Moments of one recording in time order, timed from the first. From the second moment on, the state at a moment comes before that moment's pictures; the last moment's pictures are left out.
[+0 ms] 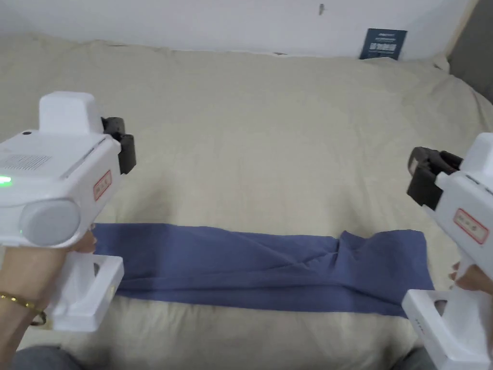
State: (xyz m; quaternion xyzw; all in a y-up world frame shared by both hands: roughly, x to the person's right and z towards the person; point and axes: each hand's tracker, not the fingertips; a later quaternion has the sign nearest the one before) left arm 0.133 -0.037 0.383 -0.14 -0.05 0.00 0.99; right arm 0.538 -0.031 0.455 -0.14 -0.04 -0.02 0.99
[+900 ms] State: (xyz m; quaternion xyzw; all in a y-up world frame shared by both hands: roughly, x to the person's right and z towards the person) left arm -0.070 -0.237 0.332 -0.45 -0.16 0.41 0.77; right arm 0.559 -0.067 0.419 -0.24 -0.12 -0.04 0.96
